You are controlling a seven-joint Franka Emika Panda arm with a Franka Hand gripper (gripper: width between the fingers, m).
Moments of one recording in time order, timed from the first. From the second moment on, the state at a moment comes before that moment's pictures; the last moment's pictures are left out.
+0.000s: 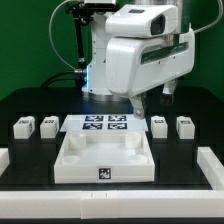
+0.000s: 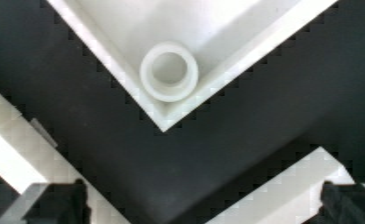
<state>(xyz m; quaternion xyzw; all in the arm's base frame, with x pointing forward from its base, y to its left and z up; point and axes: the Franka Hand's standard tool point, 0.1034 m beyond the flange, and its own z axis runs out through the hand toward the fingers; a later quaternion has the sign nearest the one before) 0.565 0.056 0.114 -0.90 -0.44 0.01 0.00</state>
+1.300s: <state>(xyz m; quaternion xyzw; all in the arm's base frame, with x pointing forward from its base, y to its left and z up) 0.564 0.055 0.113 -0.89 -0.45 0.01 0.00</state>
